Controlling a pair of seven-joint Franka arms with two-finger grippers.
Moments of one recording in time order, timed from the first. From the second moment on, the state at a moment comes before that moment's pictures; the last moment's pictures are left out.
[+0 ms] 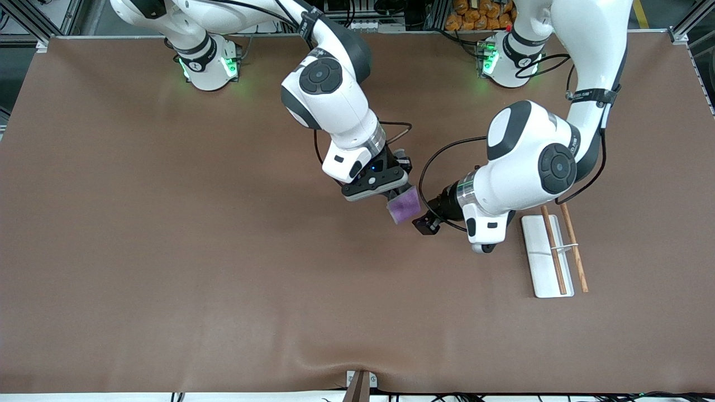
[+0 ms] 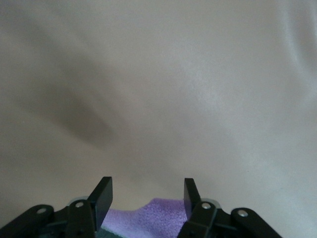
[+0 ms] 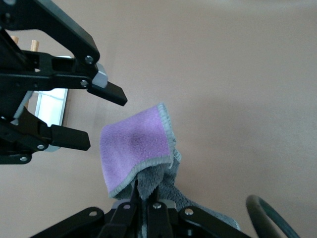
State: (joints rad) left arm -0.29 0.48 -0.19 -1.46 -0.35 1.99 -1.19; right arm 0.63 0.62 0.22 -1.28 0.02 2.29 0.62
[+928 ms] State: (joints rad) left arm -0.31 0.48 -0.19 -1.45 -0.38 1.99 -1.20; right arm 0.63 0.63 0.22 -1.28 0.00 2.29 0.62
